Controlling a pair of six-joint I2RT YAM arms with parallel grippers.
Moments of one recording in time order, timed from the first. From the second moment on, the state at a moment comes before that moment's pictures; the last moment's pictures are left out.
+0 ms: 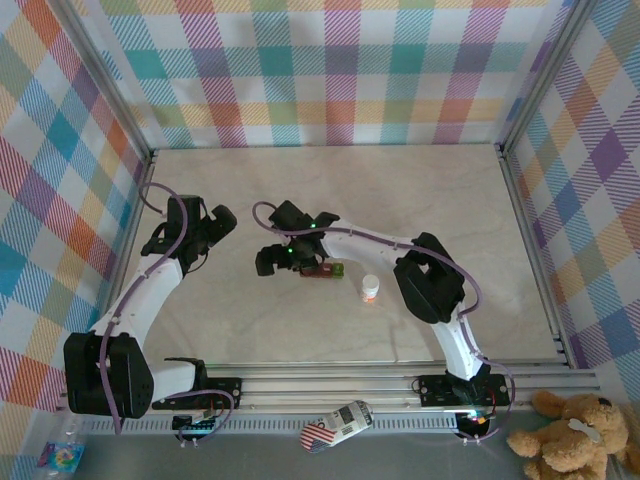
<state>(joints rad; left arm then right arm) -0.07 1.23 0.88 -0.43 -0.06 -0.71 0.92 2.11 1.70 -0.67 -0.22 0.62</state>
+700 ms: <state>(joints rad) -0.07 1.21 0.88 -0.43 -0.03 -0.70 0.74 2.09 1.67 -0.82 -0.06 0.51</state>
